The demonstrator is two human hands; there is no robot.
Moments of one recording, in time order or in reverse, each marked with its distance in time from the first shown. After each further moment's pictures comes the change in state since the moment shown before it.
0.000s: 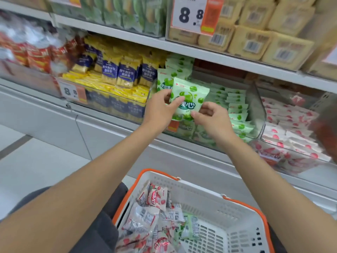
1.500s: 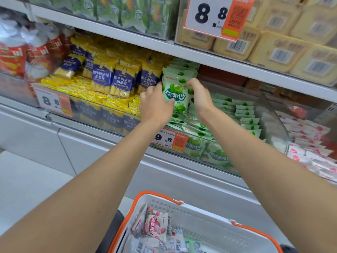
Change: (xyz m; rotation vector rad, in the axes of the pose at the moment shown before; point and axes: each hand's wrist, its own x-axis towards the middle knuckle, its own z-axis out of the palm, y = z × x) left_hand 0.081 -0.040 0.007 0.402 0.025 -0.154; right_hand 0.119 -0.022 0.066 0.096 0.064 0.259
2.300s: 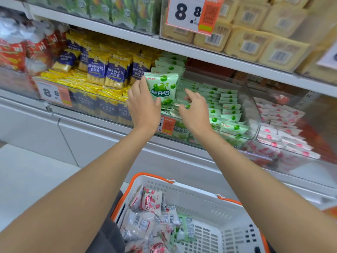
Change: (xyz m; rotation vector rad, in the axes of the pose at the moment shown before) left_hand -0.053 0.000 -0.001 0.065 0.258 0.069; right_hand -0.062 0.048 -0.034 -0.643 0.159 -0.429
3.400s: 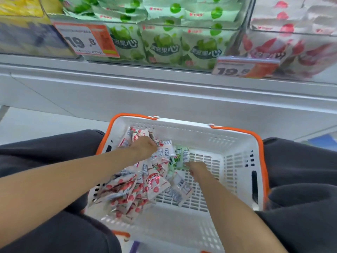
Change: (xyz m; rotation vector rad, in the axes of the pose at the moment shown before) left_hand -0.237 -0.071 0.086 0.324 -1.282 -0.461; right_hand -0.307 0.284 0.134 0.398 -0.582 1.515
